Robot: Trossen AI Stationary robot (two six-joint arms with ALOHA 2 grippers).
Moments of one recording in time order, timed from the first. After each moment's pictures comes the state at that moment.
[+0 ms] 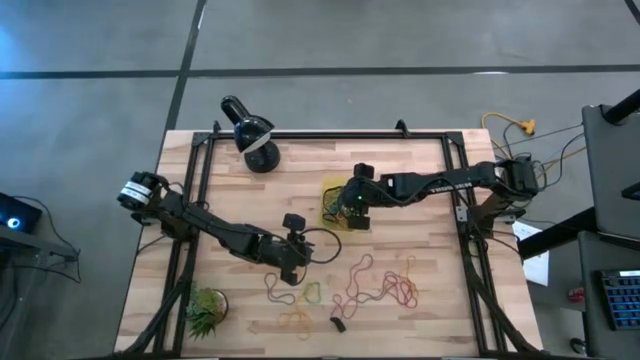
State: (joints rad) left arm -0.36 1.61 0.93 -0.12 -0.47 0.11; right arm -0.08 1.64 1.05 -0.38 0.28 -0.13
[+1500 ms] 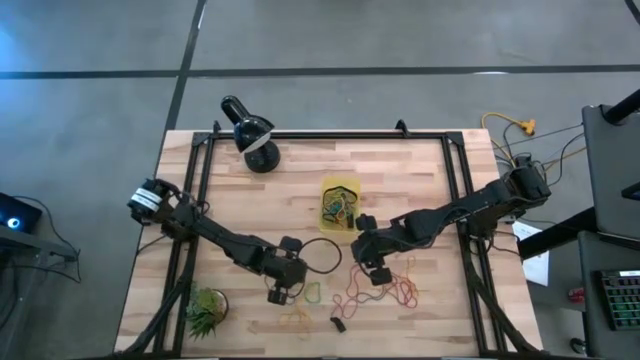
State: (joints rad) left arm -0.41 1.72 0.93 -0.20 -0.11 -0.15; right arm 0.28 1.58 0.99 -0.39 0.05 0.07
